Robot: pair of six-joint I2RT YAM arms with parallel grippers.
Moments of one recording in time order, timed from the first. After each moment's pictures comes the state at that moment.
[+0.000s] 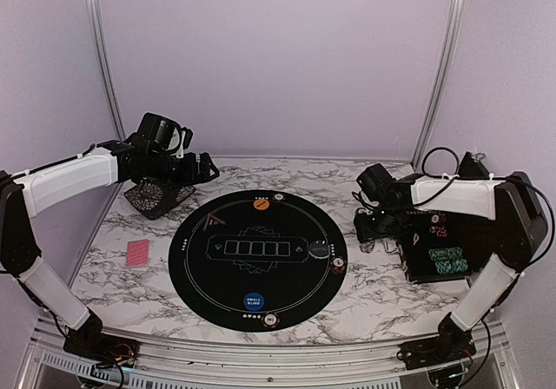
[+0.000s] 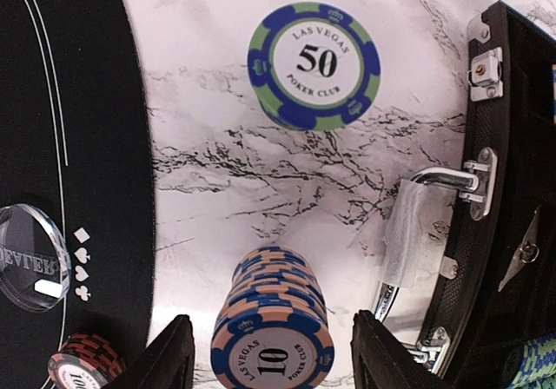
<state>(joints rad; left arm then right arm) -0.47 1.56 1.27 -0.43 0.12 -0.47 0.49 1.63 1.05 -0.64 0.20 0.31</state>
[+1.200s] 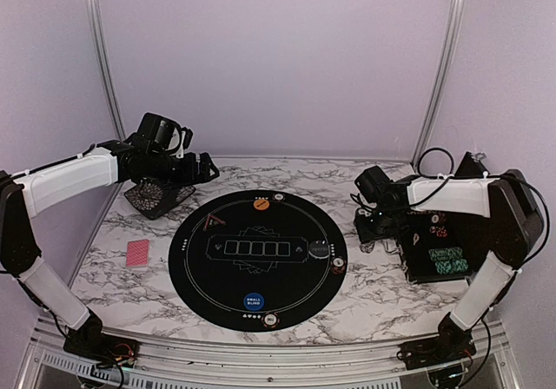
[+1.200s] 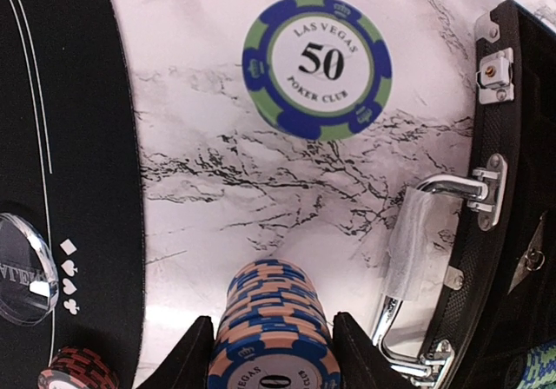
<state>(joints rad) -0.47 1.56 1.27 -0.43 0.12 -0.47 0.49 1.66 1.05 -0.62 0.21 0.30</state>
